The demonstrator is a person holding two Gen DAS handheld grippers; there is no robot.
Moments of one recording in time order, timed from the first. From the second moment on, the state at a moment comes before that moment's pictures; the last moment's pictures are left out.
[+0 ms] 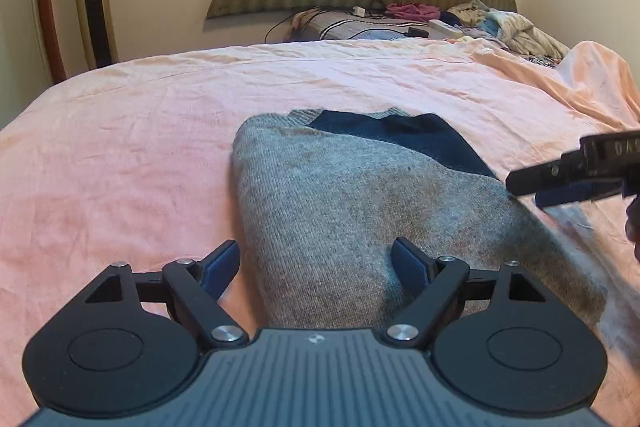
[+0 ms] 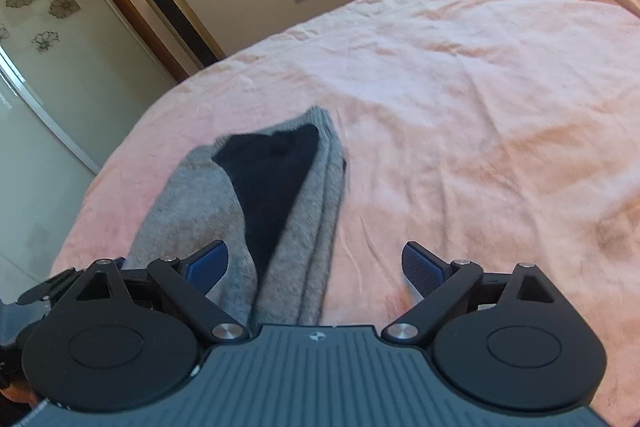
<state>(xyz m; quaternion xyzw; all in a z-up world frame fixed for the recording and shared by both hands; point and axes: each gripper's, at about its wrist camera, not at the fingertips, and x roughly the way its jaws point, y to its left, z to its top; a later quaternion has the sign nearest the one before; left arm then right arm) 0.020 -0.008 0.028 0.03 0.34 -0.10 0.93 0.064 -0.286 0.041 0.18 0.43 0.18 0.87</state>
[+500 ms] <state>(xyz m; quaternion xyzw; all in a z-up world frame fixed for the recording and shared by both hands) 0.025 -0.005 0.020 -0.01 0.36 -0.10 0.93 0.072 -0.258 0.033 0.16 0.43 0.21 0.86</state>
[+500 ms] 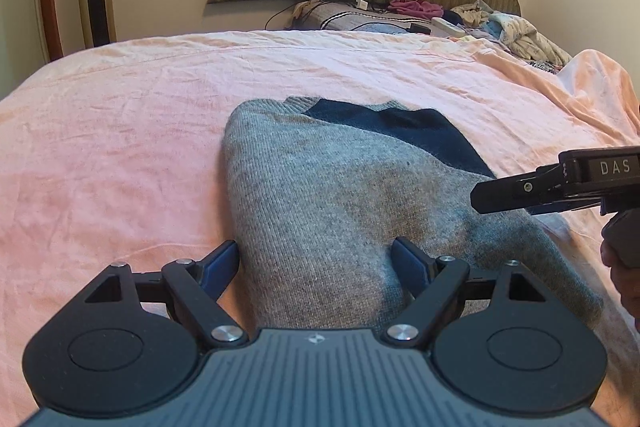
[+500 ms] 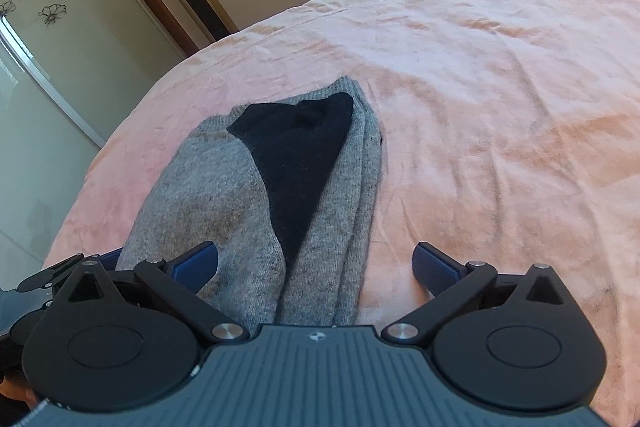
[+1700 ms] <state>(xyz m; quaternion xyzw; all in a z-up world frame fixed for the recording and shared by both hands) -0.029 0.072 -0.002 -0.34 0.49 -0.24 0.77 -0.007 -0.289 0.025 0.26 0.49 0.37 0.75</state>
